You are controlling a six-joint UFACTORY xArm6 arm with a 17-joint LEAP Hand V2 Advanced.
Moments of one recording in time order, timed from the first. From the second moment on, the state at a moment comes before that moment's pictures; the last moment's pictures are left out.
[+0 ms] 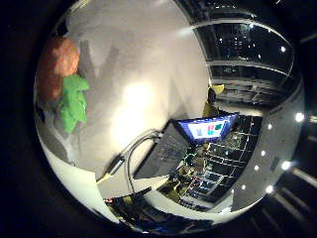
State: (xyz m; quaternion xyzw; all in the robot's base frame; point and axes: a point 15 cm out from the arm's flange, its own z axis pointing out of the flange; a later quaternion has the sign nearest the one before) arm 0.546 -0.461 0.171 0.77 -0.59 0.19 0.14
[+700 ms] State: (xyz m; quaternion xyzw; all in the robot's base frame) arm 0.378 -0.317 0.364 0.74 -0.64 0.20 0.10
